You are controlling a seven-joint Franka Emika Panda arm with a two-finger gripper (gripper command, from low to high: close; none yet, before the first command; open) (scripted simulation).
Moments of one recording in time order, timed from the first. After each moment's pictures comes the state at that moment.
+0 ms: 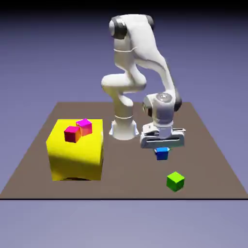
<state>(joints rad) 0.20 0.11 0.23 -2.52 0.05 2.60 1.06</state>
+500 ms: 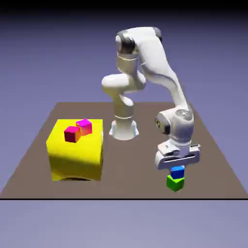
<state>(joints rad) 0.29 0.39 0.16 -2.28 -0.11 2.63 1.03</state>
